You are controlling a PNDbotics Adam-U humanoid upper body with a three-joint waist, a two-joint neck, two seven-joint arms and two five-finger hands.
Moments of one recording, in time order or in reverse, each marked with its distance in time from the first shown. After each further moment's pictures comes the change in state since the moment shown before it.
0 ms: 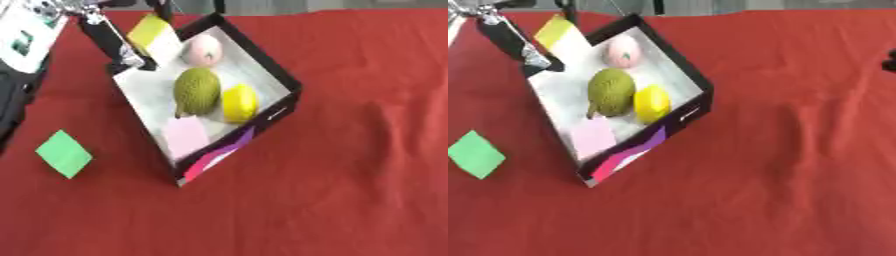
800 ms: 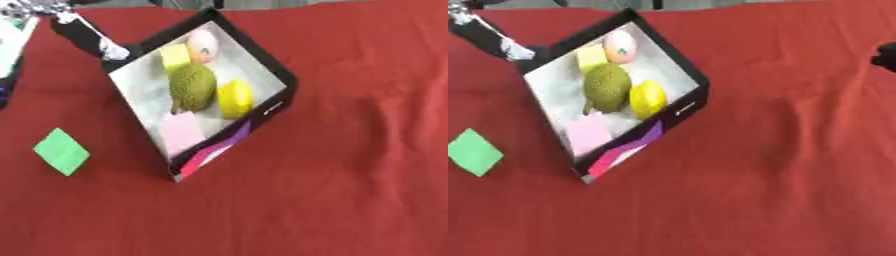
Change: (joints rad) left arm 0.157 0.251 -0.016 -0.303 0.338 0.093 0.012; right arm 0.023 -0.008 -0.004 0.000 0.004 -0.003 -0.005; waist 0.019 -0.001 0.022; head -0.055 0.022
